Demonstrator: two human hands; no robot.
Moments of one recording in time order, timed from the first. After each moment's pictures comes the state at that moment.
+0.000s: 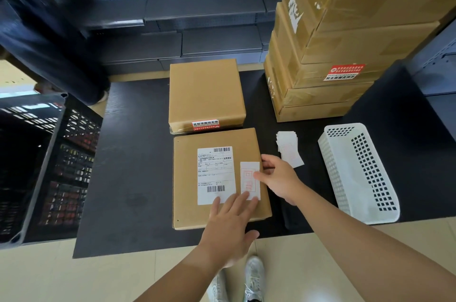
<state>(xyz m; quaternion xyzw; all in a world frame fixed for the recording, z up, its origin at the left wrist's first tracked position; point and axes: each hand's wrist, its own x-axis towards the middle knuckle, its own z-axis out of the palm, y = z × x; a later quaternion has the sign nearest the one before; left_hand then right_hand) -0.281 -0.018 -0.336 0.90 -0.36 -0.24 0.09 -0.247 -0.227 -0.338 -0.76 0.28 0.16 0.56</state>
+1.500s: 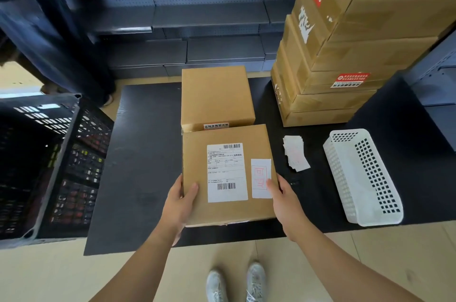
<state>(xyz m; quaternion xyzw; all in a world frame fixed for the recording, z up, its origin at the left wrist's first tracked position) -0.214 0.072 -0.320 0.74 0.14 -0.27 0.60 -0.295 -0.165 -0.326 -0.63 0.42 0.10 0.64</state>
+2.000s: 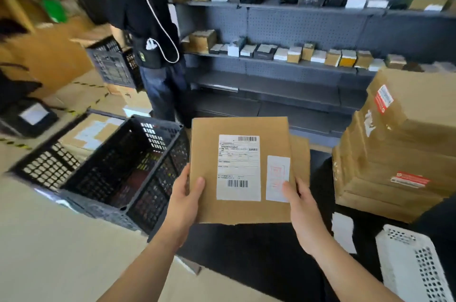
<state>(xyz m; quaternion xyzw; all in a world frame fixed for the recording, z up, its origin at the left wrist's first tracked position) -0.229 0.154 -0.159 0.71 0.15 0.00 0.69 -0.233 -0.105 -0.163 -0.68 0.16 0.06 0.71</state>
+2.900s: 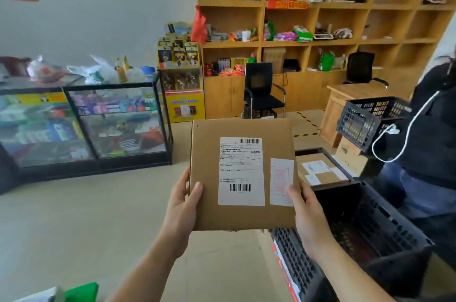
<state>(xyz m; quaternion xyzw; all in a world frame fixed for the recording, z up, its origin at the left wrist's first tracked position) -0.500 0.555 -0.074 0.53 0.39 0.43 0.61 -0.277 0.422 -0.067 -0.60 -0.30 0.33 0.66</state>
